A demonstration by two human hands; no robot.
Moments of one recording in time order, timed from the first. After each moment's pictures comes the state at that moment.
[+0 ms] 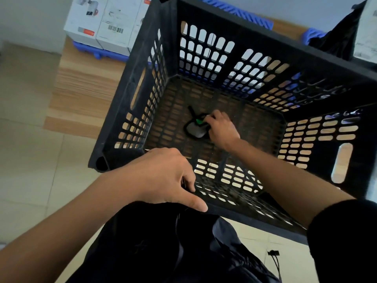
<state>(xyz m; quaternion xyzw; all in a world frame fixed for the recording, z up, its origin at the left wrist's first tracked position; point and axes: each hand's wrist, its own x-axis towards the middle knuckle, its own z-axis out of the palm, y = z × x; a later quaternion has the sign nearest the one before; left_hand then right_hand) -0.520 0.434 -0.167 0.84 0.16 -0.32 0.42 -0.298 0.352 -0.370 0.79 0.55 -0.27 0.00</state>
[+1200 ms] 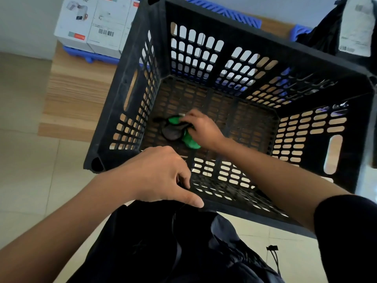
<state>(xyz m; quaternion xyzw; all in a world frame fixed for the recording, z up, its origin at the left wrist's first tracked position) -0.522 0.433 -0.163 0.85 0.15 -0.29 0.41 -0.334 0.371 -0.338 0.75 0.56 -0.33 -0.15</state>
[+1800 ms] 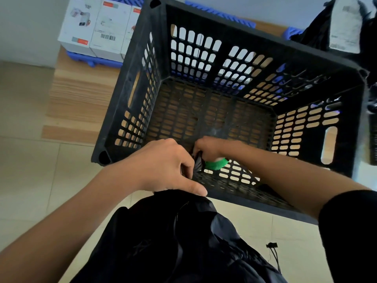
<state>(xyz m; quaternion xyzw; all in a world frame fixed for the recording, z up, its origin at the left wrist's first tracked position) -0.526 0.431 -0.169 0.86 0.16 -0.25 0.40 -0.341 0.341 -0.326 0.62 0.62 -0.46 0.16</state>
